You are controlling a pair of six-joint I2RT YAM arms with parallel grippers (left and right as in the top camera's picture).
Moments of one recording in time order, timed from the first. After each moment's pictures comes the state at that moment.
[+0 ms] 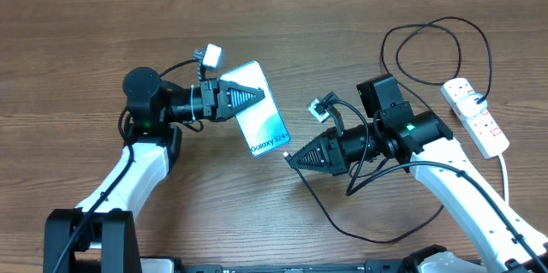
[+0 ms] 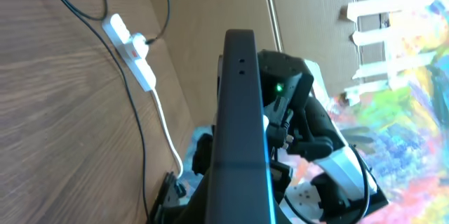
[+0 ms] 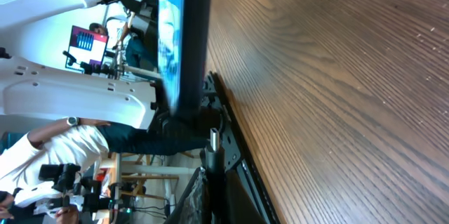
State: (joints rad) left arm -0.05 1.52 0.73 0.82 1.40 -1.32; right arm 0.38 1.36 0.98 -0.75 -1.13 -0.01
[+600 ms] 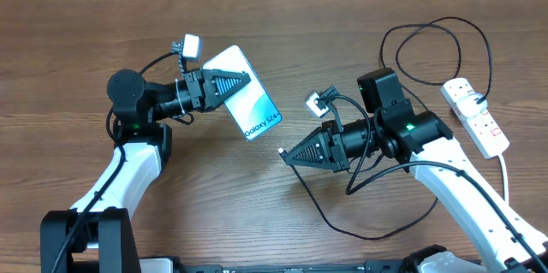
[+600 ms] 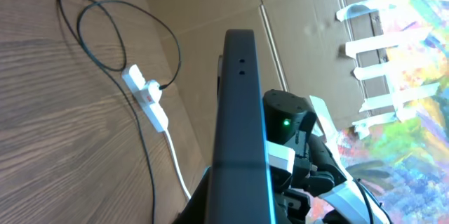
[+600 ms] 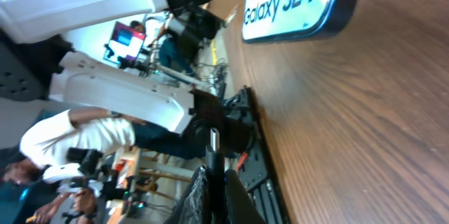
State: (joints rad) left arm 0.00 1.52 0.73 0.93 1.31 -1.36; right arm 0.38 1.37 0.98 -0.63 -1.28 0.00
